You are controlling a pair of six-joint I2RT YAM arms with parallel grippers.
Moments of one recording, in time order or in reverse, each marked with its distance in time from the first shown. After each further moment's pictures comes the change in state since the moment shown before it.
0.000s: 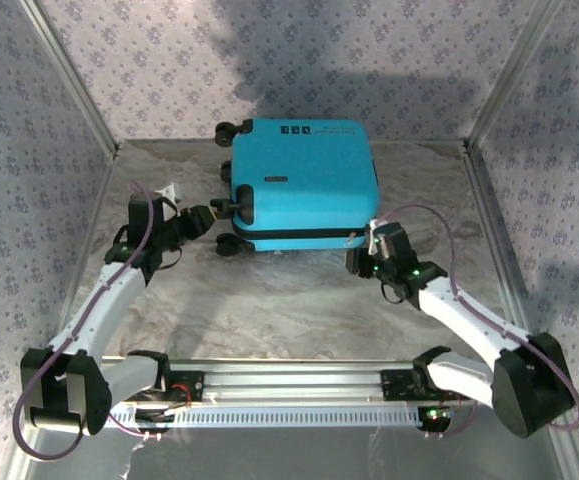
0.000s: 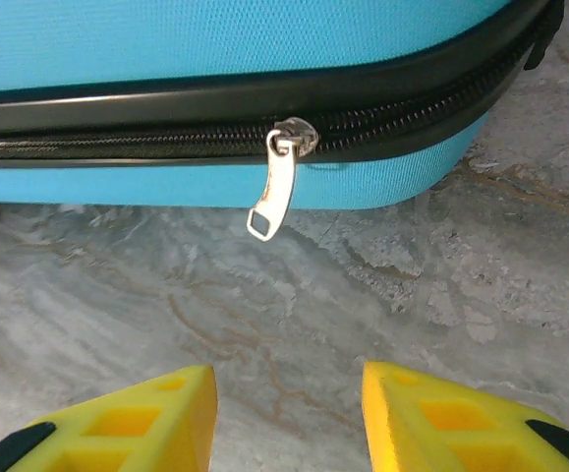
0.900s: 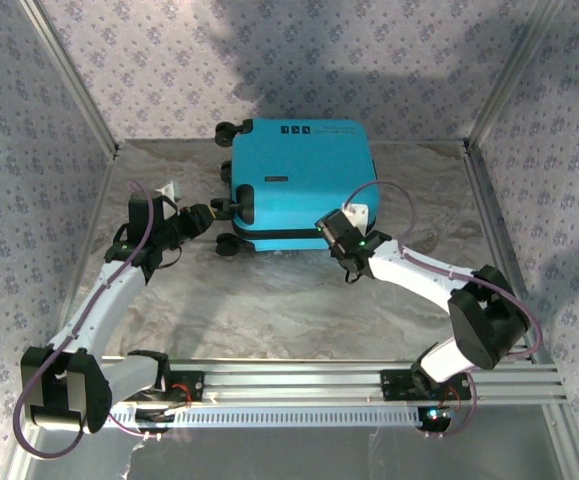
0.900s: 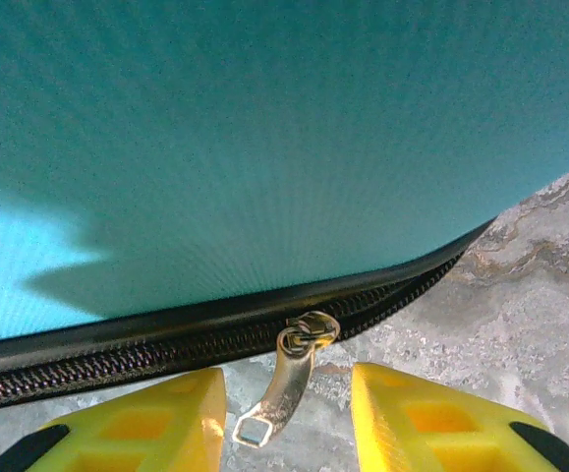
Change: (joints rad) left arm -0.003 0.007 0.009 -0.009 -0.015 0.001; right arm 0.207 0.383 0.336 -0.189 0.544 0.234
